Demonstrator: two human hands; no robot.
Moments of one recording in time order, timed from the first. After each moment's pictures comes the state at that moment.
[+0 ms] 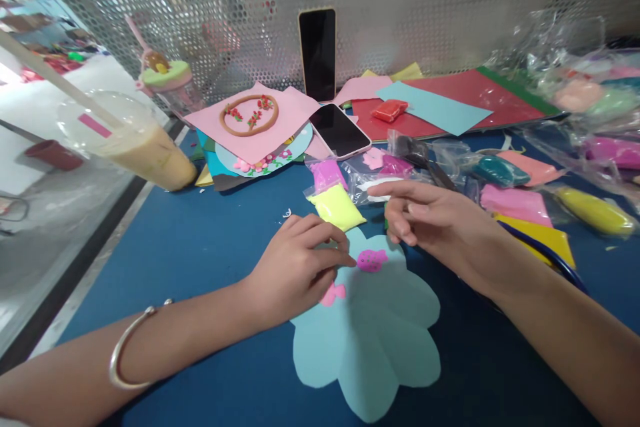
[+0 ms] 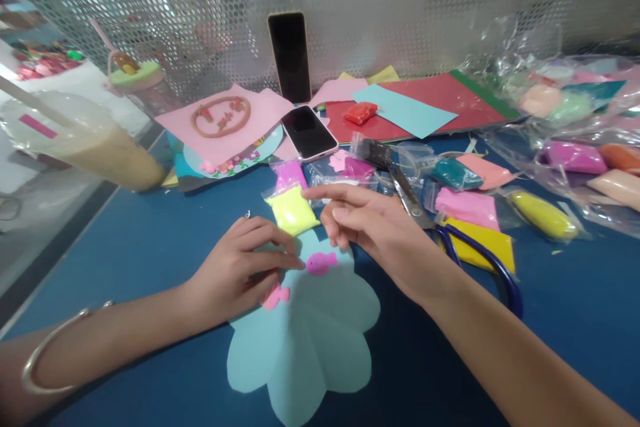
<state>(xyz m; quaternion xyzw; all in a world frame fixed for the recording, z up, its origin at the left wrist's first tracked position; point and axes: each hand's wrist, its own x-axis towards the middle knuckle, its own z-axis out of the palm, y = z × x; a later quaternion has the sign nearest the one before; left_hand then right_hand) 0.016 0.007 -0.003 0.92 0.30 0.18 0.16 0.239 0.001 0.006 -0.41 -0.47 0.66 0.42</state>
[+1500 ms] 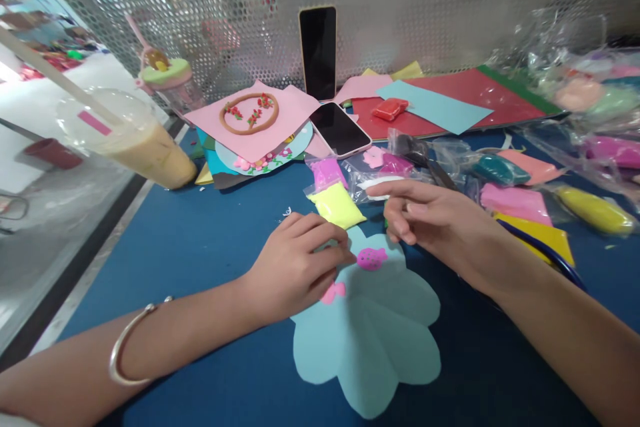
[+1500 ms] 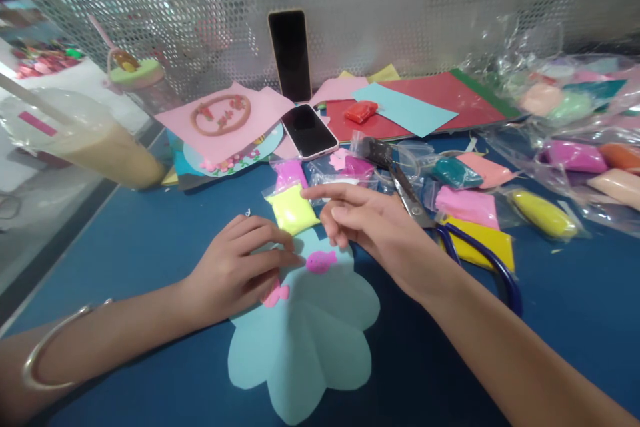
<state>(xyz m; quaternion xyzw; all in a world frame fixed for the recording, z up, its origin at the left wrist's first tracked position) 0.015 0.008 -0.006 0.94 0.25 0.22 0.05 0.239 0.000 0.004 -0.40 -0.48 0.66 0.42</state>
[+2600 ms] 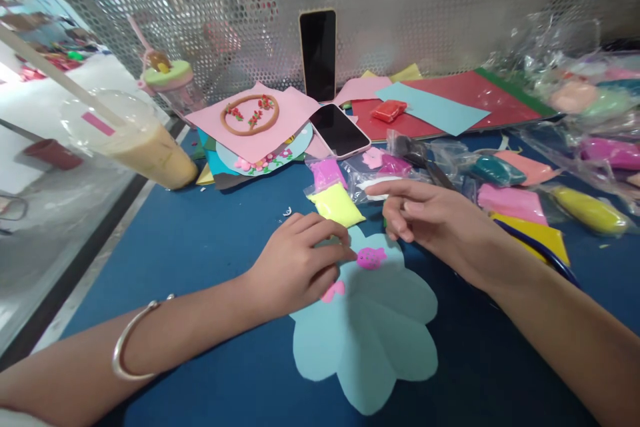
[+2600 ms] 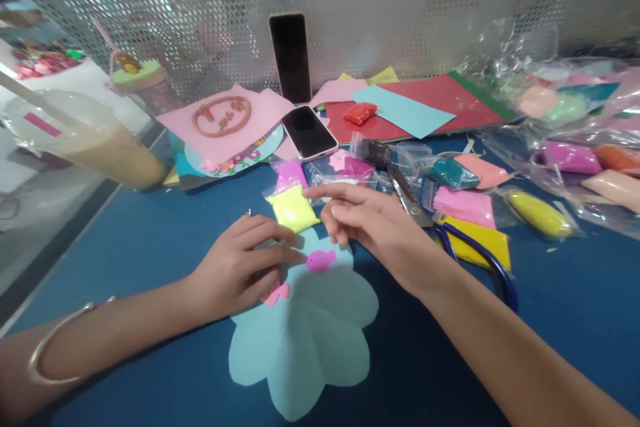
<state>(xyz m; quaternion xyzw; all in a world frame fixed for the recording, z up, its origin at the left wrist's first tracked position) 0.016 0.009 -0.004 0.94 0.26 0.21 0.09 0.240 0.001 0.004 -0.41 -0.48 0.65 0.42</state>
